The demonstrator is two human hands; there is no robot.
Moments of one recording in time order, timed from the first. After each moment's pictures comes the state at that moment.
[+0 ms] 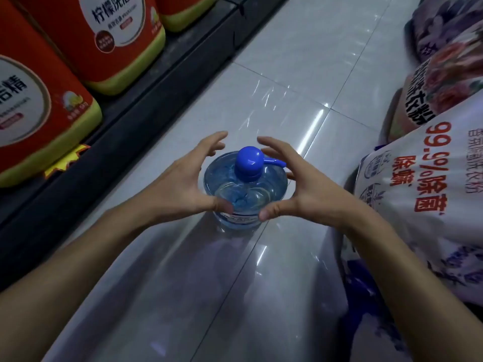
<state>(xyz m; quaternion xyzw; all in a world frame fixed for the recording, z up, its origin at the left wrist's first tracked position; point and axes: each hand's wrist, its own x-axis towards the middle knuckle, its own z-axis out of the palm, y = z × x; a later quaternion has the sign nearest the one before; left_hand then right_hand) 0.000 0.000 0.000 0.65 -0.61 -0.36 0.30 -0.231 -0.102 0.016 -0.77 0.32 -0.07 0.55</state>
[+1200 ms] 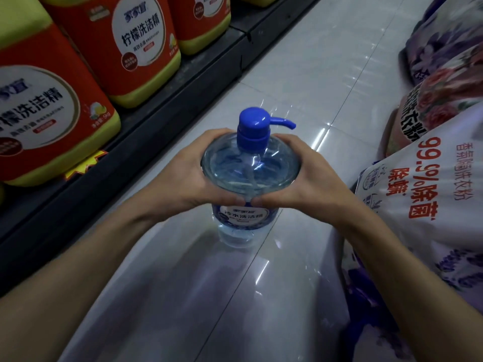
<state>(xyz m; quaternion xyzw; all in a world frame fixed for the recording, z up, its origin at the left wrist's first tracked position) -0.010 0.004 0.038 0.56 -0.53 -0.44 0.46 -0.220 -0.099 0.038 -0.74 0.30 -0.21 0.57</state>
